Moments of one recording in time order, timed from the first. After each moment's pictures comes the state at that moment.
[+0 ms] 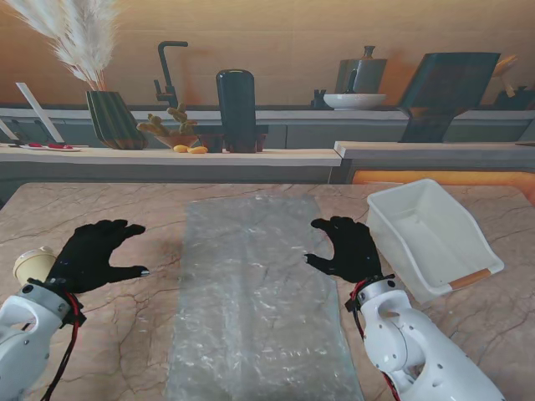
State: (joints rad) left arm 1.91 -1.08 -1.72 -1.91 0.94 -0.23 -0.08; right arm -1.61 -1.11 1.17 -1.62 -0.85 0.04 -0.30; left_hand 0.78 -0.30 -0.02 -0.05 0.41 0.09 0.21 0.34 0.45 0.24 0.12 0.29 0.32 0.29 0.17 0.31 0.10 0.27 0.48 0.35; right_hand 0.44 -0.47 0.58 -0.01 0.40 0.00 0.37 0.51 0.41 0.25 0.35 0.28 0.35 0.22 0.13 0.35 0.14 0.24 0.44 0.73
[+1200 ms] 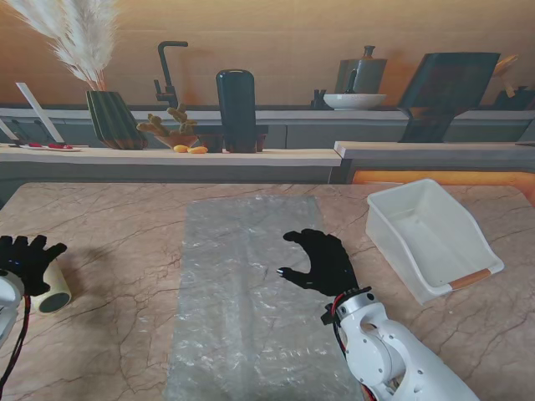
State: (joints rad) left arm 1.80 -1.02 -1.80 -1.80 1.59 -0.13 -0.50; right arm -1.59 -1.14 1.07 -1.55 -0.77 -0.08 -0.38; left_hand 0.72 -0.42 0.52 -0.05 0.16 0.01 0.11 0.31 0.20 0.14 0.14 0.28 0.23 0.17 0.17 0.31 0.09 0.13 0.35 0.38; right_hand 0.44 -0.47 0.57 -0.01 0.42 0.00 0.37 0.52 0.44 0.26 0.35 0.28 0.40 0.23 0.15 0.35 0.16 0.26 0.44 0.73
